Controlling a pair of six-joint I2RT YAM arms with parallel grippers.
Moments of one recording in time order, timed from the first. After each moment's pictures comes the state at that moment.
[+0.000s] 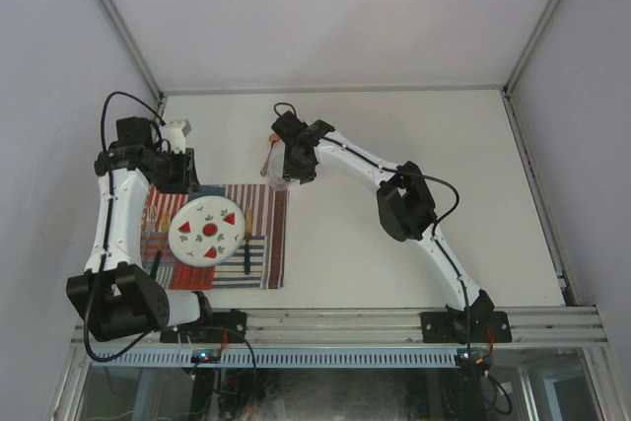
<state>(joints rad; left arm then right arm) 0.21 1.29 1.25 -1.01 0.32 0.21 0.79 2.45 2.26 -0.96 0.10 0.80</state>
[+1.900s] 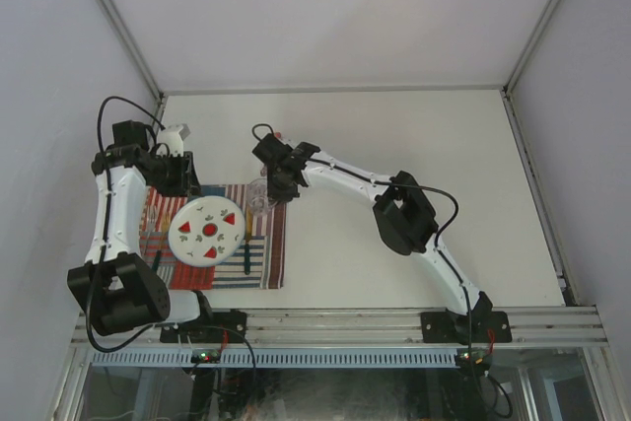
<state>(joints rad) 0.27 1.33 1.22 -1.03 0.43 0.26 0.91 2.34 2.08 -0.83 0.05 0.82</state>
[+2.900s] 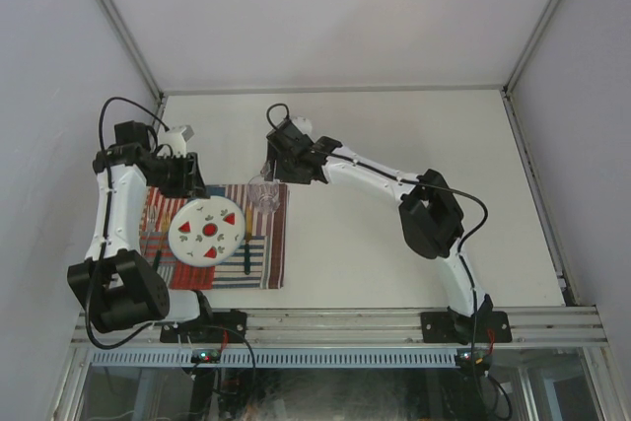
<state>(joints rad) 0.27 1.35 1.22 -1.07 0.50 0.27 0.88 2.16 1.89 -0.63 0.14 0.82</state>
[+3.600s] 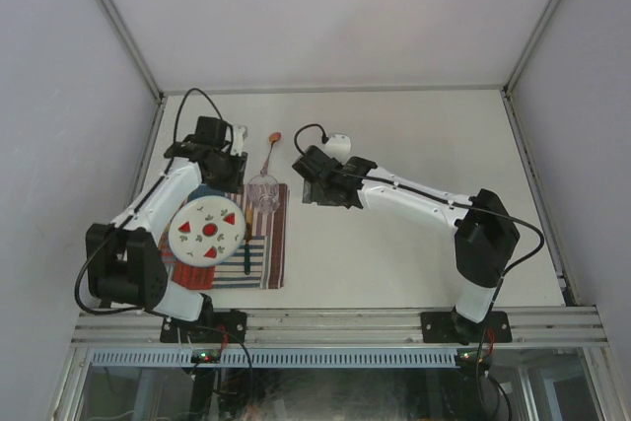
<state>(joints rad) -0.15 1.44 1.15 -0.79 0.05 0.01 0.94 1.78 1.48 -0.74 0.43 0.88</state>
